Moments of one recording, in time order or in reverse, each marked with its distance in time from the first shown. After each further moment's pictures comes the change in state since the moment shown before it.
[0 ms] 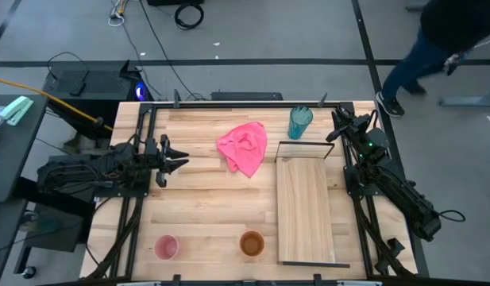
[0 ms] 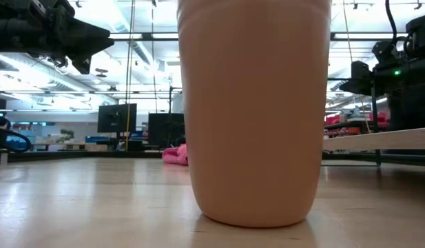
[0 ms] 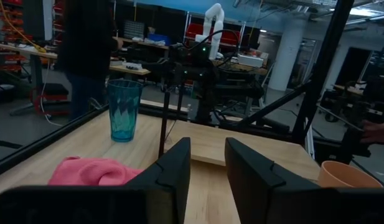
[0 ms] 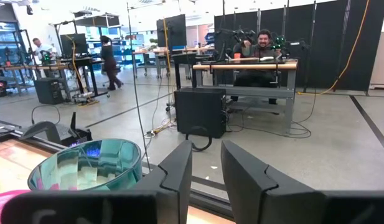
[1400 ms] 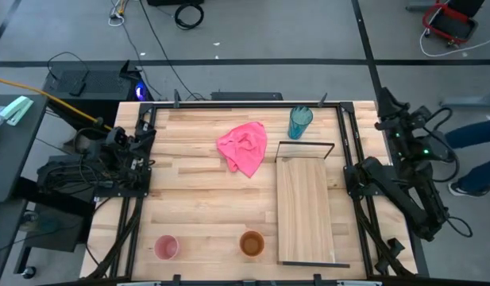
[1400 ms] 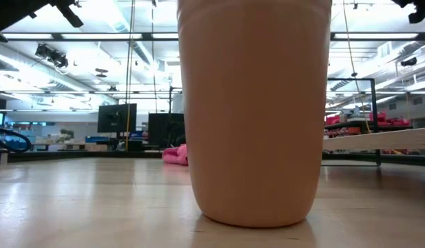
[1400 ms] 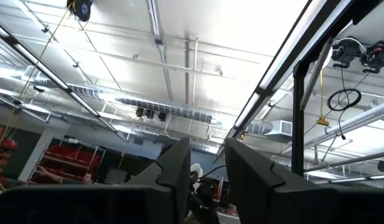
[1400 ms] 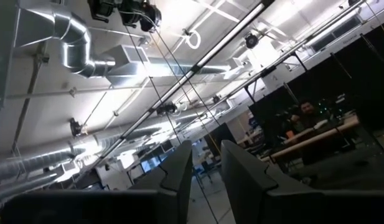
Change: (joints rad) left arm 0.000 0.000 0.001 0.696 -0.090 -0.078; right arm 0.000 0.012 0.554 -0.069 0.000 0.445
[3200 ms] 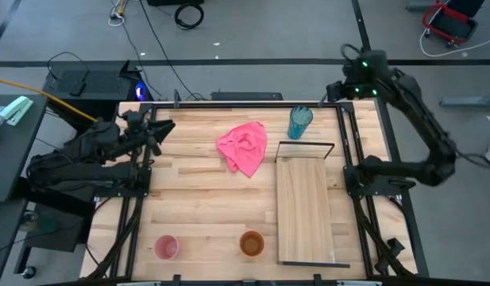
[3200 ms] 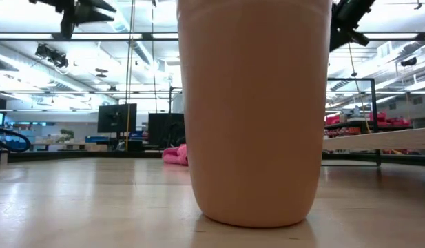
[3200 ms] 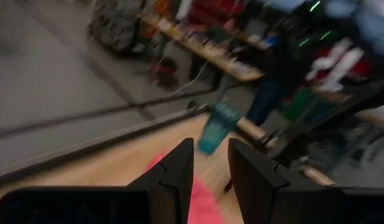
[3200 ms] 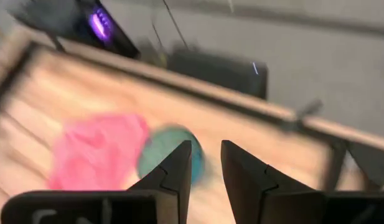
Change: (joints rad) left arm 0.066 0.235 0.538 -1.213 -0.325 -0.243; right arm -0.044 1.086 0.820 -1.102 -0.228 -0.261
